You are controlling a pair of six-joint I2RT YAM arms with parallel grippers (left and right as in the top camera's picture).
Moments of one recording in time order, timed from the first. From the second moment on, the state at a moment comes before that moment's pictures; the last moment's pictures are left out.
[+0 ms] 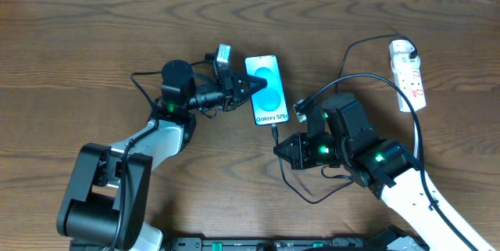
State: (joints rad) left arm -0.25 1.70 0.71 0.84 1.06 -1.34; right arm 0.54 1.14 0.82 -0.59 -0.59 0.57
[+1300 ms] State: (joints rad) left arm -0.25 1.70 0.71 0.84 1.05 -1.38; right arm 0.54 1.14 0.82 -0.58 -0.58 0.57
